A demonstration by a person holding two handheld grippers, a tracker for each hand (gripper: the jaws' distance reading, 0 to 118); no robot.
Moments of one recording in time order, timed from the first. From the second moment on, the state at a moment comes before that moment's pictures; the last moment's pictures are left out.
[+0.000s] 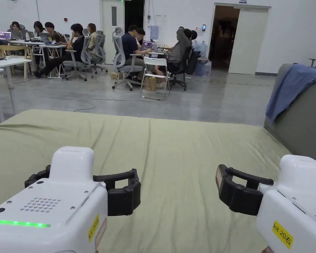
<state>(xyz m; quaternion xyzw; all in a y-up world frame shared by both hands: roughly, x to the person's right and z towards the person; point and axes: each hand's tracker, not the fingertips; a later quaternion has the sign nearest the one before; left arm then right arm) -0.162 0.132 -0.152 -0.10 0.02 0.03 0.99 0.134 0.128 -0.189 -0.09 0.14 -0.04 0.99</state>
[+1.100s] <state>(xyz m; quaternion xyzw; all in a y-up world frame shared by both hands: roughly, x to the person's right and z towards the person) -0.164 0.132 -0.150 -0.09 0.00 0.04 0.99 0.134 0.127 -0.188 -0.08 0.12 -0.03 0.99</state>
